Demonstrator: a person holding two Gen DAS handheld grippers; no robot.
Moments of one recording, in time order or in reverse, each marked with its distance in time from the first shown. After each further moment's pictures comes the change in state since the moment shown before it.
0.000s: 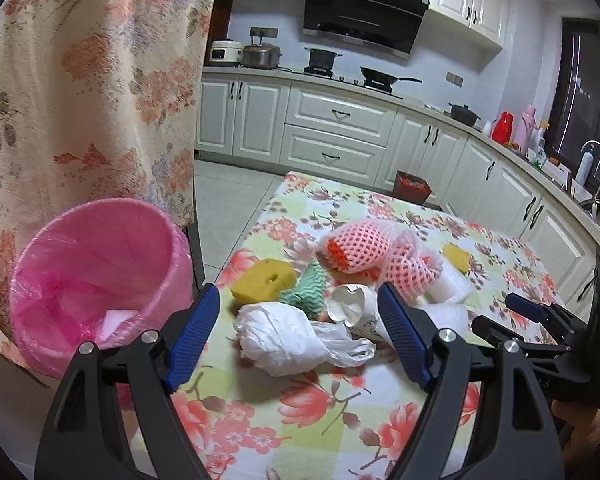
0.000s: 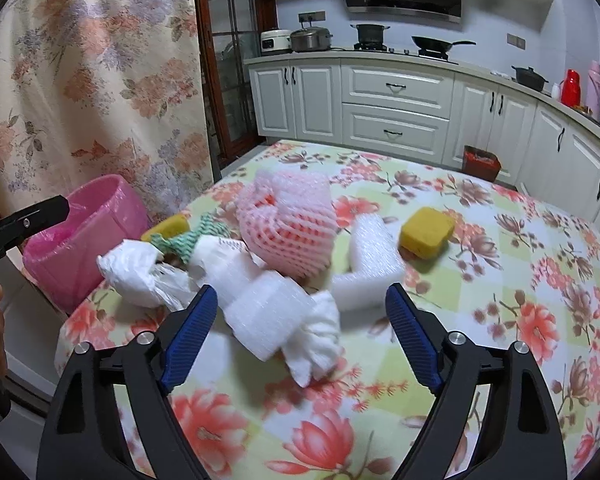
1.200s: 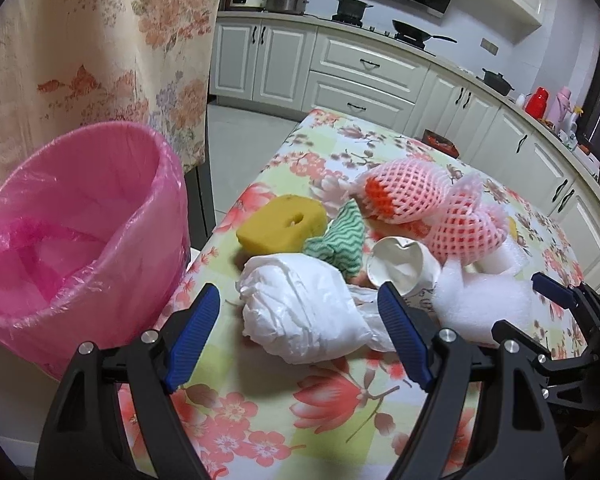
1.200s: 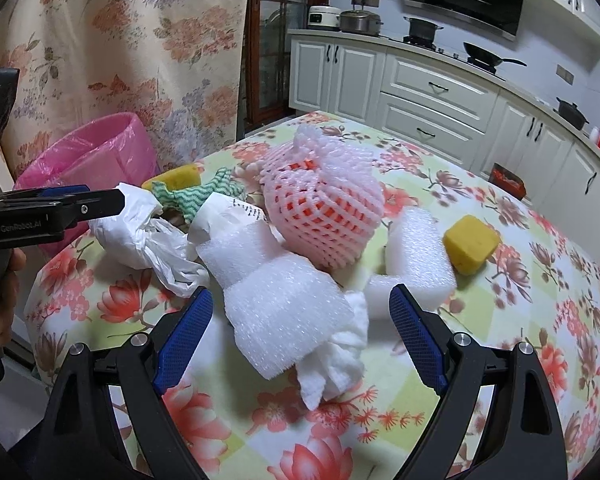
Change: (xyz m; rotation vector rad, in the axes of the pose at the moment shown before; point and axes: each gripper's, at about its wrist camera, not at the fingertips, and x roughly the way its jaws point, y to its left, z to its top) left arm 0.075 0.015 -0.025 -0.071 0.190 0.064; right arm 0.048 0.024 -0.003 -0.202 0.080 0.035
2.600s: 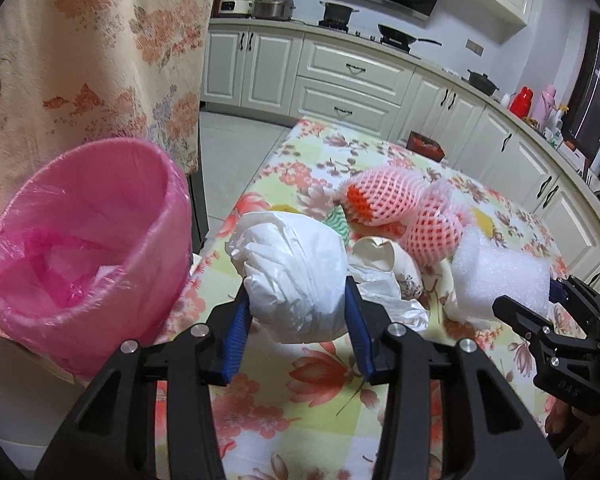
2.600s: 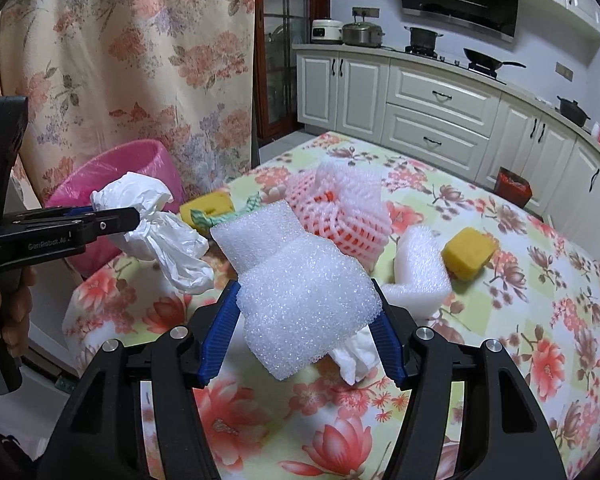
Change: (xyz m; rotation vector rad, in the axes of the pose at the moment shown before) left arm -0.042 -0.002 0.002 0.030 -0.028 -0.039; right arm -0.045 0.009 0.010 0.040 -0.056 0.045
